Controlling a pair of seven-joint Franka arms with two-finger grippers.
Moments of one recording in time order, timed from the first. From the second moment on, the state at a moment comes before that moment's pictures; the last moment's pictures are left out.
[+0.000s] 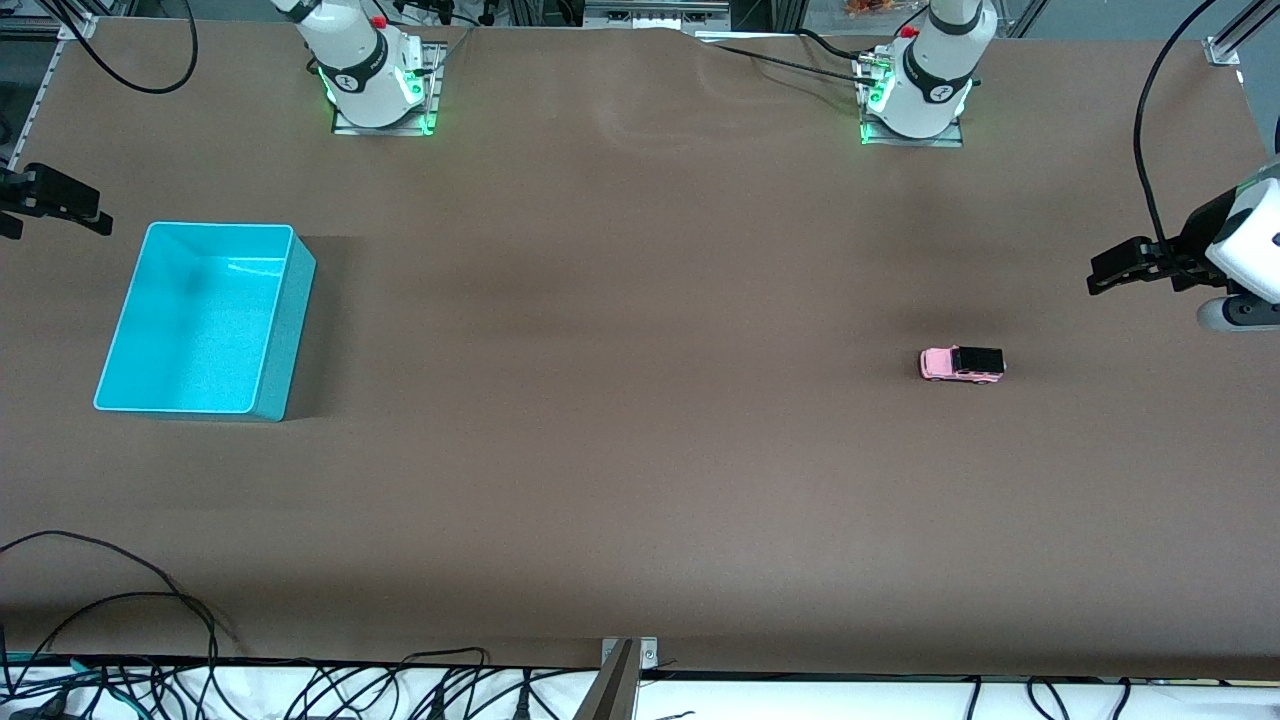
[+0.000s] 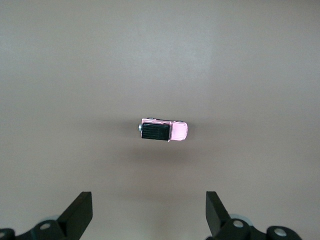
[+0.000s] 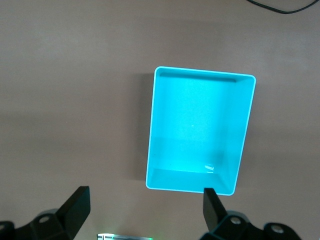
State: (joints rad) left arm 0.04 0.10 0.00 -1.57 0.01 1.58 -0.02; right arm -0.14 0.03 0.01 -1.56 -0.01 1.51 -0.19
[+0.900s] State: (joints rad) left arm 0.04 0.14 -0.01 -1.59 0.01 1.55 -0.60; right arm -0.14 0.03 0.01 -1.56 -0.01 1.51 -0.19
